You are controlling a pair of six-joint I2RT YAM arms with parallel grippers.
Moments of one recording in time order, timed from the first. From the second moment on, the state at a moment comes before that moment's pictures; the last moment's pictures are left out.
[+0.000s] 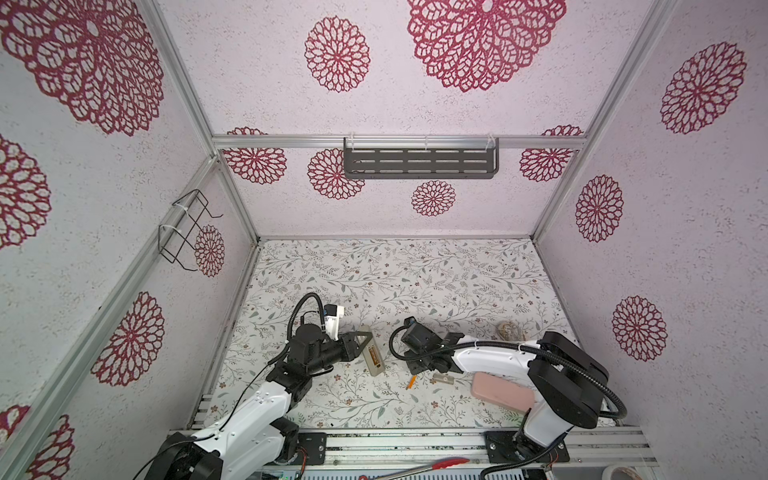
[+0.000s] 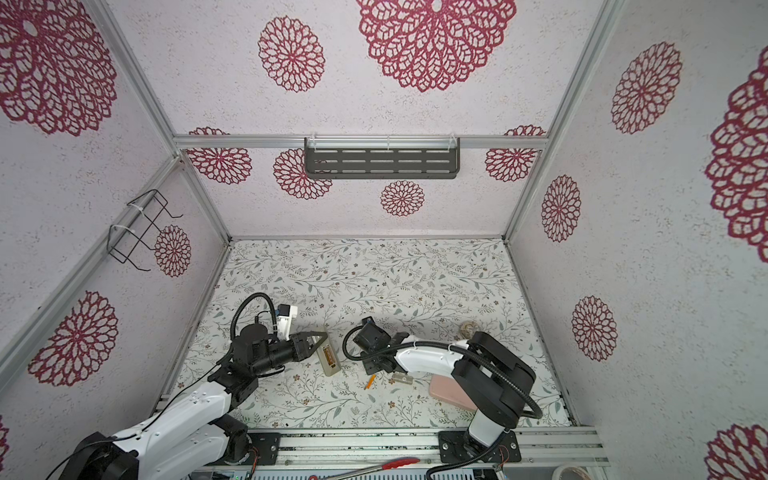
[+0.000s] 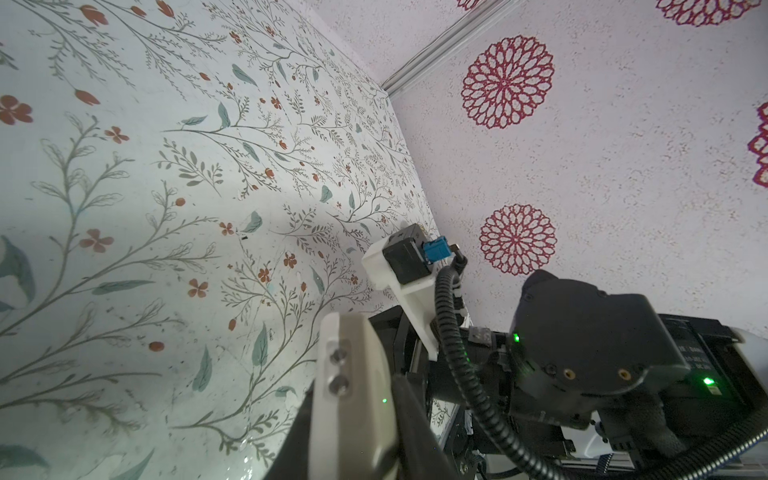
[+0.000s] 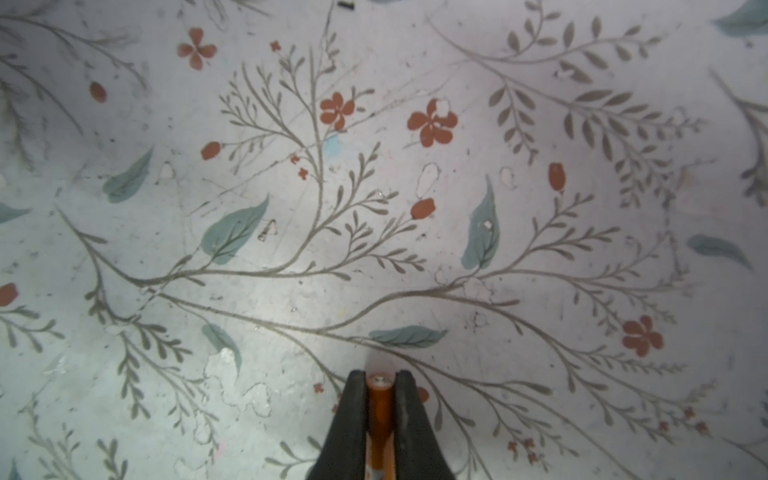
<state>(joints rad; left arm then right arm) -0.44 0.97 0.29 0.33 0.48 -0.79 0.98 1.62 0.86 -0.34 0.18 0.49</state>
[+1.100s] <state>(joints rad) -0.46 1.10 0.39 0.39 0.49 -0.85 1.04 1.18 0.54 0.30 0.10 0.28</state>
